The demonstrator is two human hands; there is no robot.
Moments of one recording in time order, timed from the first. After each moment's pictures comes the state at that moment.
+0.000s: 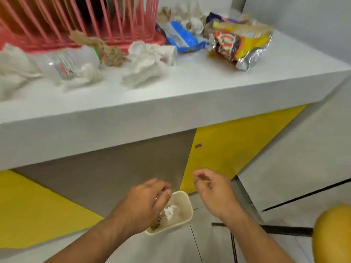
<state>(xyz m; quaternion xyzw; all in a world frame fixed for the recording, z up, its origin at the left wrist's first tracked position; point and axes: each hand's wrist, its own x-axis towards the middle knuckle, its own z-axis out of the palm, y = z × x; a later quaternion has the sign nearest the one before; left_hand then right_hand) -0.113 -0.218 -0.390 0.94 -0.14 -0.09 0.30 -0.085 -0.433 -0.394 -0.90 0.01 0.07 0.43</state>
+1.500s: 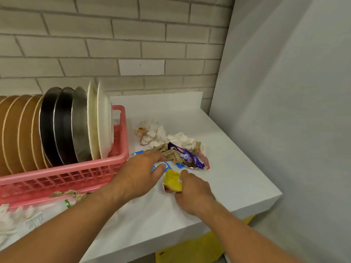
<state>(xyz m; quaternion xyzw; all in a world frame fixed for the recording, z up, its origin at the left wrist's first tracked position) 0.125 -0.303 -0.090 0.96 -0.12 0.08 0.23 0.128 -0.477 -0.136 -0.98 -0.07 0.11 0.12</state>
